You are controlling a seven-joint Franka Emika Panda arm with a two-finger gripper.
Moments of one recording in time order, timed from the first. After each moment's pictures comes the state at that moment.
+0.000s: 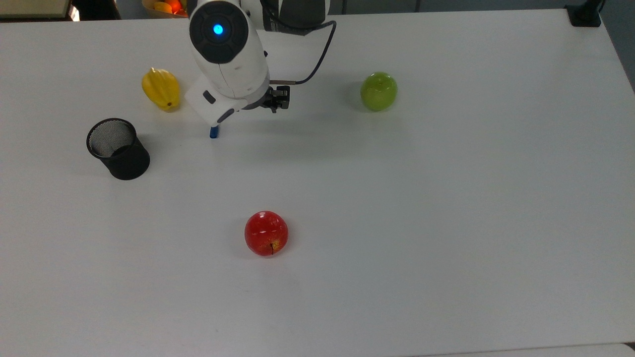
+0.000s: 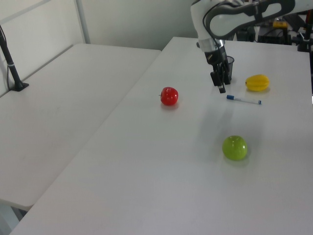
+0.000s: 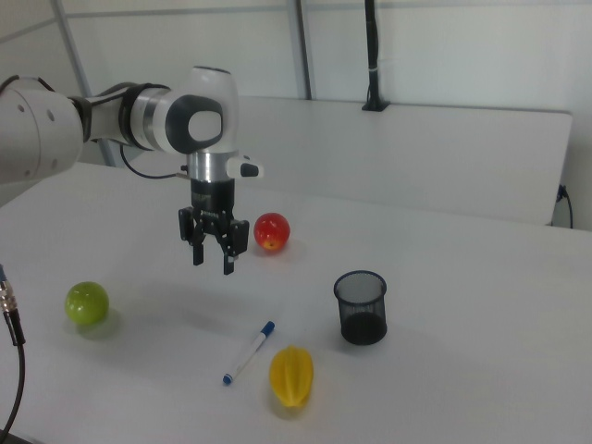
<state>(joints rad) 0.09 0.44 -0.06 -1.48 0.01 1.60 -0.01</state>
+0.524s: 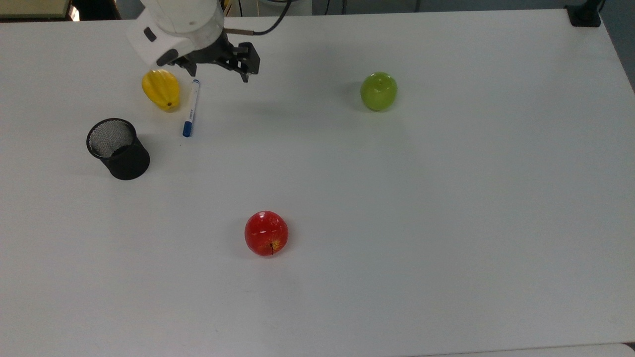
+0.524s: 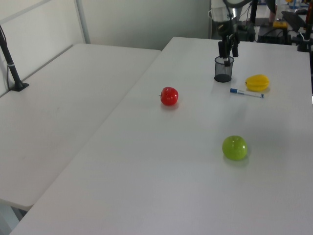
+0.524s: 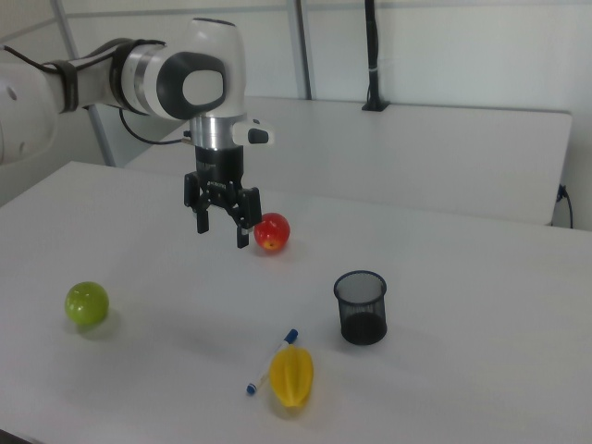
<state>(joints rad) 0.00 0.30 -0.07 -1.48 0.01 1.56 -0.01</state>
